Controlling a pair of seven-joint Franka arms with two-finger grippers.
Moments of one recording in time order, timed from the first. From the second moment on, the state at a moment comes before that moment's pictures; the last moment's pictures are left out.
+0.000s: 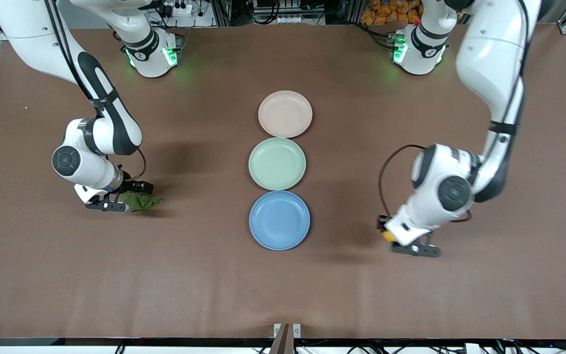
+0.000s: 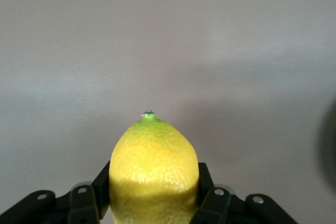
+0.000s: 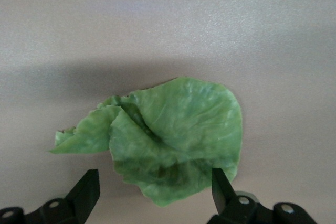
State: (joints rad) left arm -0.26 0.66 -0.11 -1.48 0.05 2.22 -0.26; right arm 0.04 0.44 -0.01 -2.14 0.04 2.49 0.11
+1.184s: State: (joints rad) left arm -0.52 0.83 -0.22 -1.39 0.05 2.53 -0.83; right arm 0.03 0.46 -0.02 -2.13 0.04 2.48 0.07
